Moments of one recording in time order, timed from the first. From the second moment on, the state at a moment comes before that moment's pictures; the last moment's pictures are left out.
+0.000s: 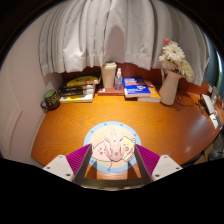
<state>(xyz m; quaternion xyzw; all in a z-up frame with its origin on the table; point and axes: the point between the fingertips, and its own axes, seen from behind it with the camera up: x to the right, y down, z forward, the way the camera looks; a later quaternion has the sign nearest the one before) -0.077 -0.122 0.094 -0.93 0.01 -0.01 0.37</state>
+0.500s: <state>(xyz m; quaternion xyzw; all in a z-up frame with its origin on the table) -0.104 -0.231 0.201 -0.89 0.02 -0.01 0.45</state>
